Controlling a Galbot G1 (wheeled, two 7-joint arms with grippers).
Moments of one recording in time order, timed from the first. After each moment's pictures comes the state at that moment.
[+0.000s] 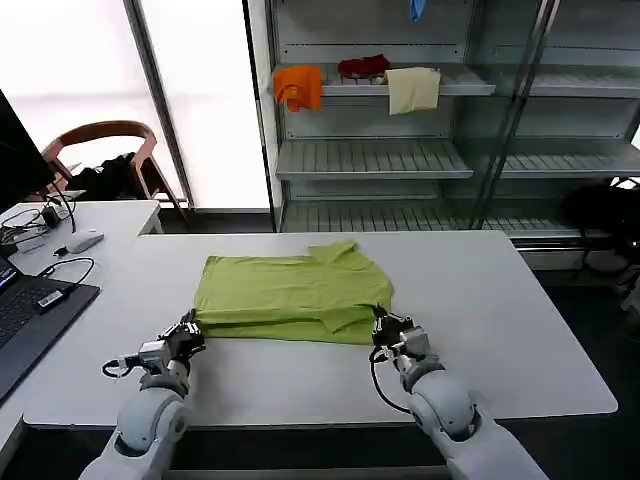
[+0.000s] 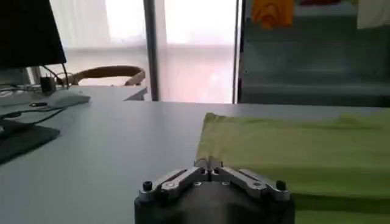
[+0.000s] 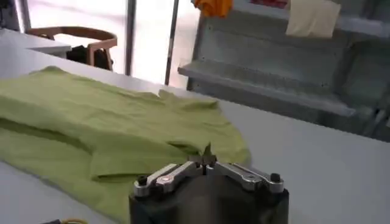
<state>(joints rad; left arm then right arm) 1.11 -1.14 -0.38 -1.77 -0.49 0.38 -0.38 -0.94 1.14 0.06 1.83 0.34 -0.52 0.21</state>
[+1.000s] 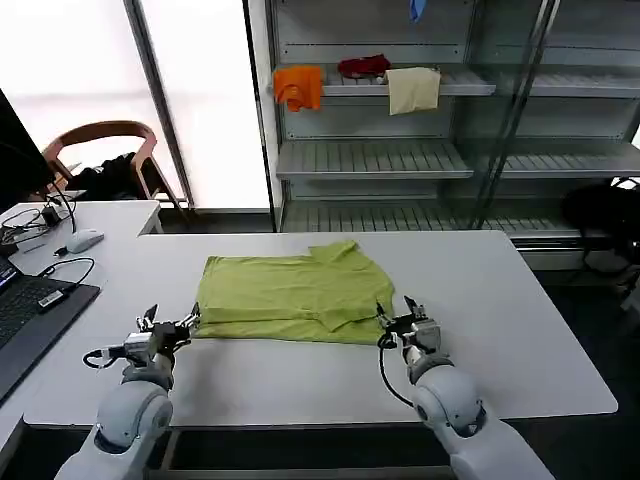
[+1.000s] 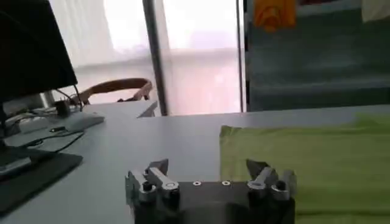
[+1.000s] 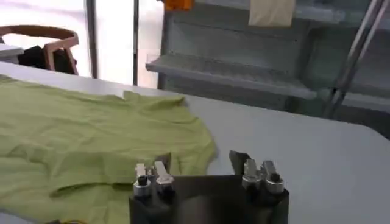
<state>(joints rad) 1.16 -1.07 -0.45 -1.90 -0.52 0.47 -0.37 -1.02 1.10 0.15 1.93 0.44 -0.54 0.29</state>
